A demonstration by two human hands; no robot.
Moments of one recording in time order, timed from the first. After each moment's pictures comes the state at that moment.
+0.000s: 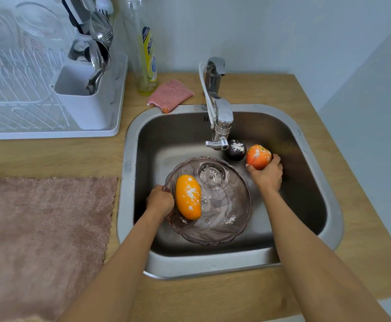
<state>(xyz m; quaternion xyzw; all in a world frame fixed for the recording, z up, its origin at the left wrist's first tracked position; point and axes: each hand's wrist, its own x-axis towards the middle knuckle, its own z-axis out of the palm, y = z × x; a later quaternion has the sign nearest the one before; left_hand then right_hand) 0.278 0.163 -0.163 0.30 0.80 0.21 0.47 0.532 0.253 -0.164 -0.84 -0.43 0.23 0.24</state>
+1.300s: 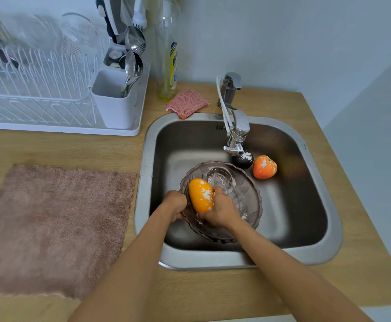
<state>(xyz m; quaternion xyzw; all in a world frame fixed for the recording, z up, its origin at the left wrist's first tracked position) 0.281 0.162 -0.163 0.20 0.72 0.25 0.62 0.427 0.165 -0.153 -0.66 -0.68 0.33 -0.02</state>
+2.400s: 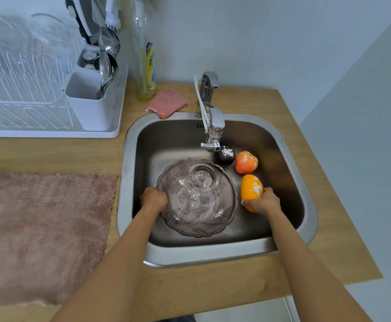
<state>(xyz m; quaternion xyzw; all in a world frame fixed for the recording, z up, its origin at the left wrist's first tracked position) 0.275 0.158 -0.149 0.27 0.82 0.21 0.46 0.558 0.183 -0.127 -0.84 -0.41 0.35 0.06</state>
